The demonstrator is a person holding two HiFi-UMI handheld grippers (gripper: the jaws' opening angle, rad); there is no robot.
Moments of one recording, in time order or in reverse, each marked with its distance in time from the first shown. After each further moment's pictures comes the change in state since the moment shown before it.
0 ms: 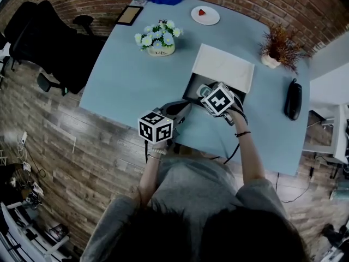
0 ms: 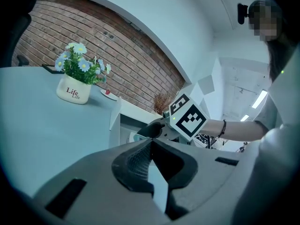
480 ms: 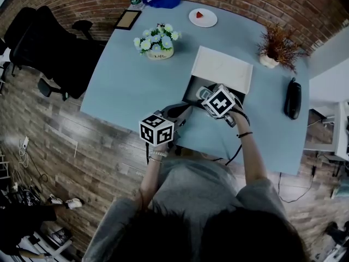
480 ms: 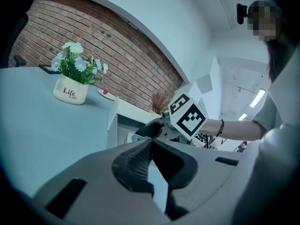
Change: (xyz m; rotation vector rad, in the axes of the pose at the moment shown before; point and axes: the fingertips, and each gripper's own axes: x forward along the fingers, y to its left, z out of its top) left arm 0.002 -0.006 0.000 0.013 0.010 -0.022; right arm -0.004 0.003 -0.001 0.007 -0.025 0.022
